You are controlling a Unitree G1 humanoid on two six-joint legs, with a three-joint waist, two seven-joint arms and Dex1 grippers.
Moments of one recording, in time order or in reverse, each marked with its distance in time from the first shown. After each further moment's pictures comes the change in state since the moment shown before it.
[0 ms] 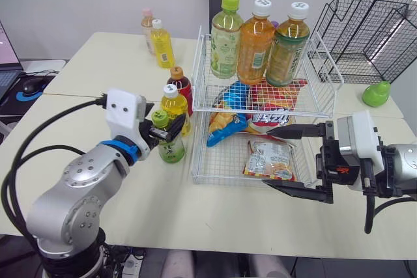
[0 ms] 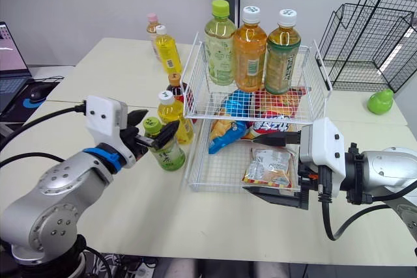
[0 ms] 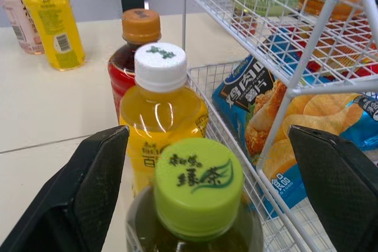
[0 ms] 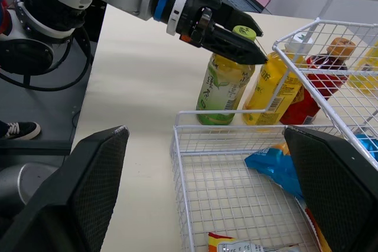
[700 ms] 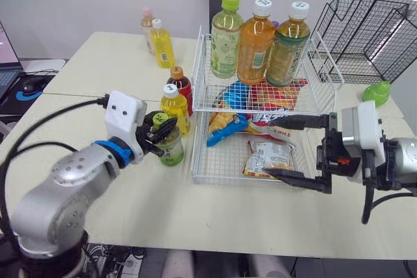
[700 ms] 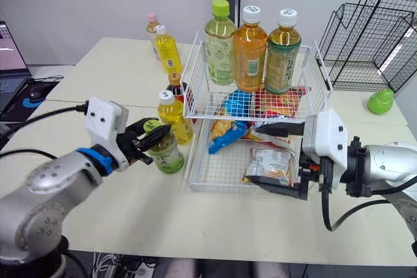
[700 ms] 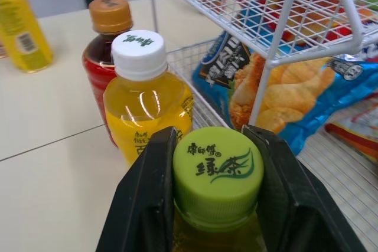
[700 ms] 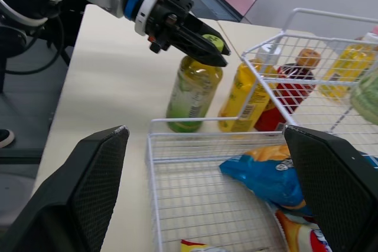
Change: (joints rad) left arm -0.059 0.311 0.071 0.205 -0.123 -0.071 -0.342; right arm -0.069 0.022 0.004 0.068 -0.048 -0.016 -0.030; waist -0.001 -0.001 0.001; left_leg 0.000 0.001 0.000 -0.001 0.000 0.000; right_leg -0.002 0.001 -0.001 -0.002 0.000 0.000
